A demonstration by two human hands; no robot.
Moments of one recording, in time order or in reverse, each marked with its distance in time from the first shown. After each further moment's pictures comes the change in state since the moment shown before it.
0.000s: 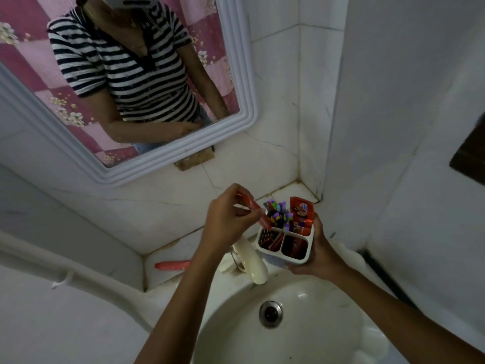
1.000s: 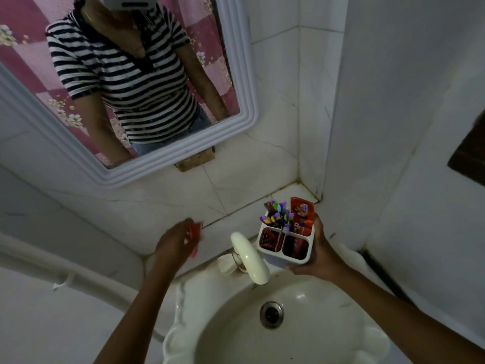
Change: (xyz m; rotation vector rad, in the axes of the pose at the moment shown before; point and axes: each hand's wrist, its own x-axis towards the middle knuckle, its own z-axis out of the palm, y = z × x) left_hand -0.008 -0.148 -0.066 0.614 0.051 -0.005; right_hand 0.001 0.004 0.001 0.185 -0.047 0.094
